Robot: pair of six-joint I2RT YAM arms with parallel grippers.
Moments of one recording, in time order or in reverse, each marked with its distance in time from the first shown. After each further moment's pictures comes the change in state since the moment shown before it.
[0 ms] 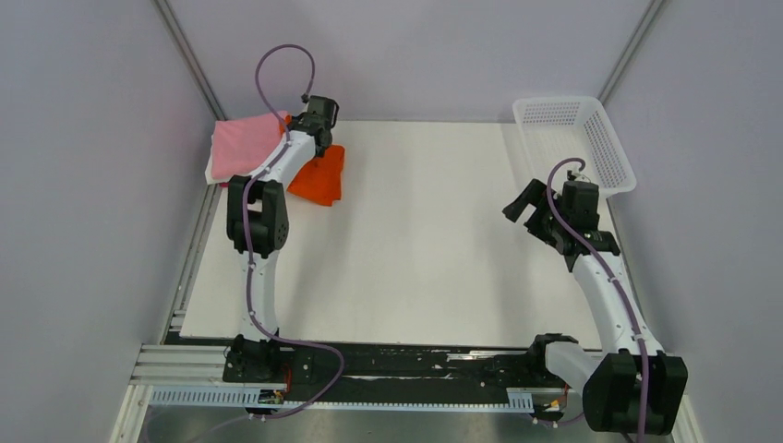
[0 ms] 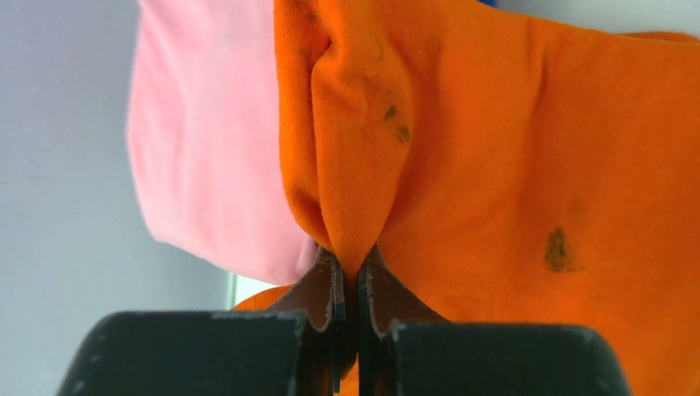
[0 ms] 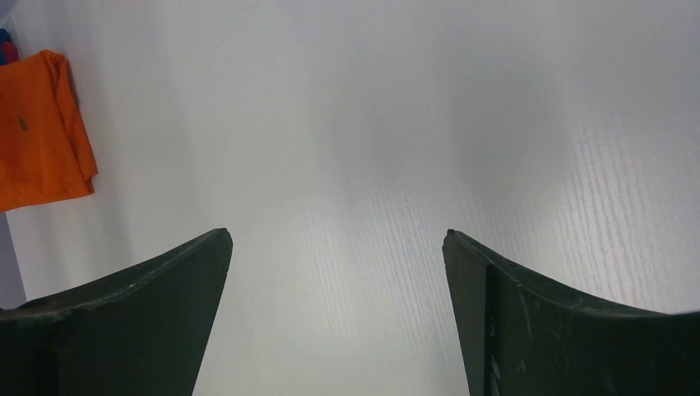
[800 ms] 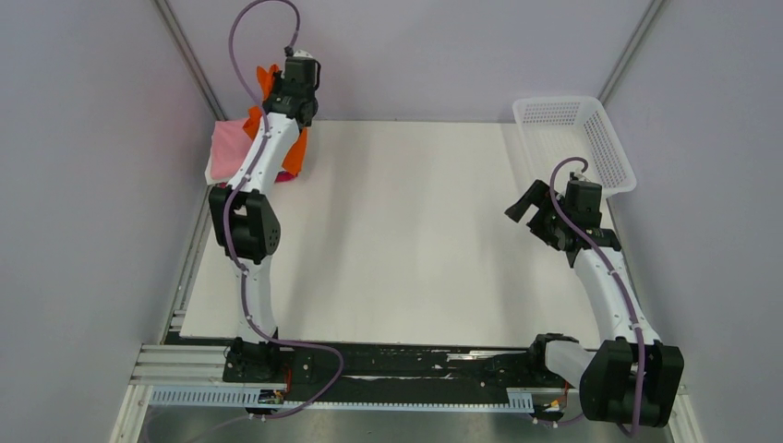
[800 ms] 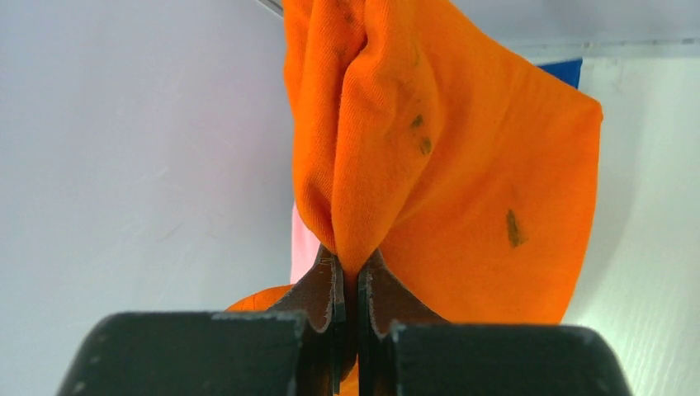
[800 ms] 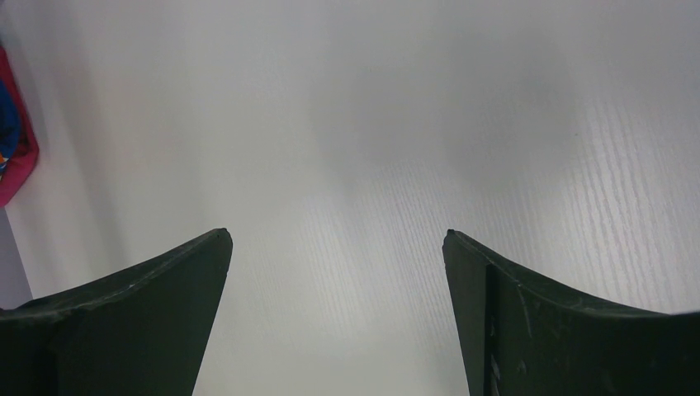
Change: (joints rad) left arm 0.058 -0.085 0.217 0.055 -0.032 0.225; right arm -0.056 0.055 0.000 0.000 -0.042 -0.003
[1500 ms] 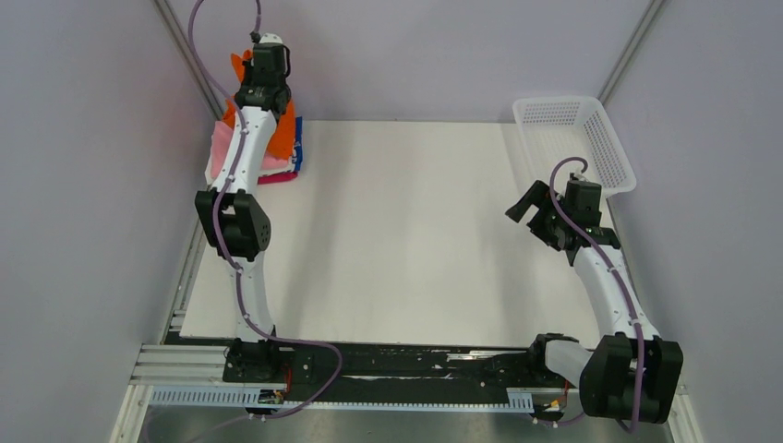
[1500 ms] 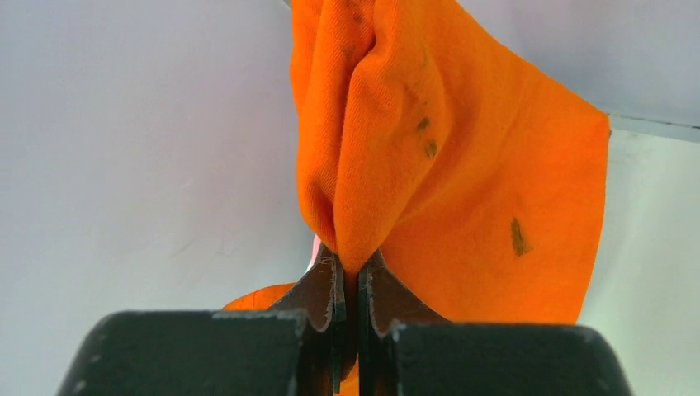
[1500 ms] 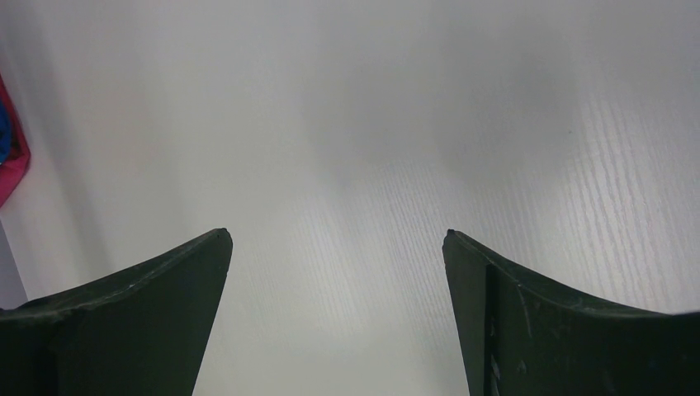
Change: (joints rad) left arm 0.089 -0.016 0.122 -0.015 0.077 -0.053; right arm -0.005 0.016 0.000 0.000 -0.002 0.000
